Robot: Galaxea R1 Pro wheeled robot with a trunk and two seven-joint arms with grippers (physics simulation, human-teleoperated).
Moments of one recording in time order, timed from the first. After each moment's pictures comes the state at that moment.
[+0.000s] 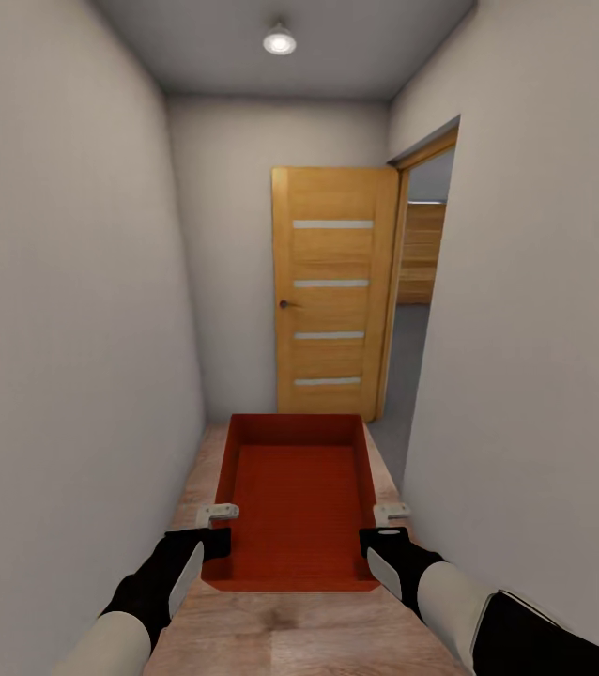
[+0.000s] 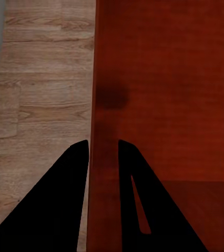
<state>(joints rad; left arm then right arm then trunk) -0.58 -0.08 0.02 -0.62 0.04 0.47 0.05 -0.83 0.13 0.91 -0.06 -0.86 0.12 -0.33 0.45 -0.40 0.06</state>
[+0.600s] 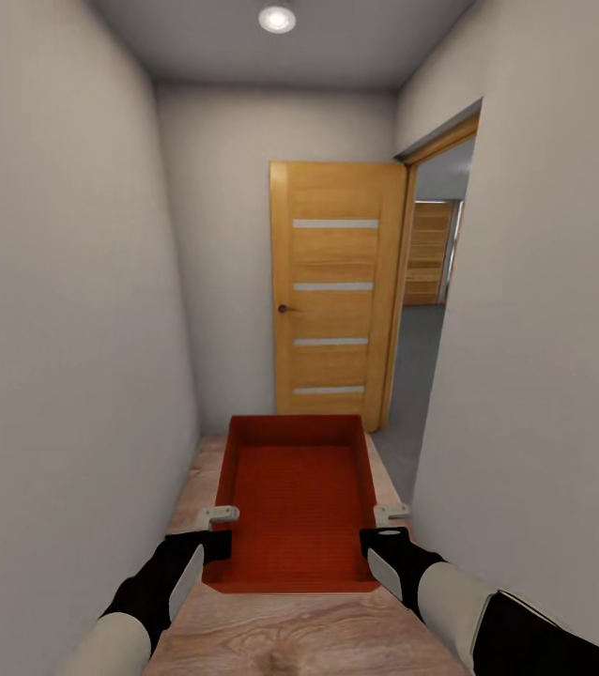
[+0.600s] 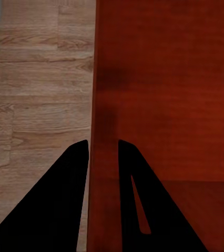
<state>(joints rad) -0.58 -0.08 0.02 -0.60 0.05 0.45 0.05 -0.83 0.13 0.93 -0.06 -0.87 0.12 -0.33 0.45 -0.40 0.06</state>
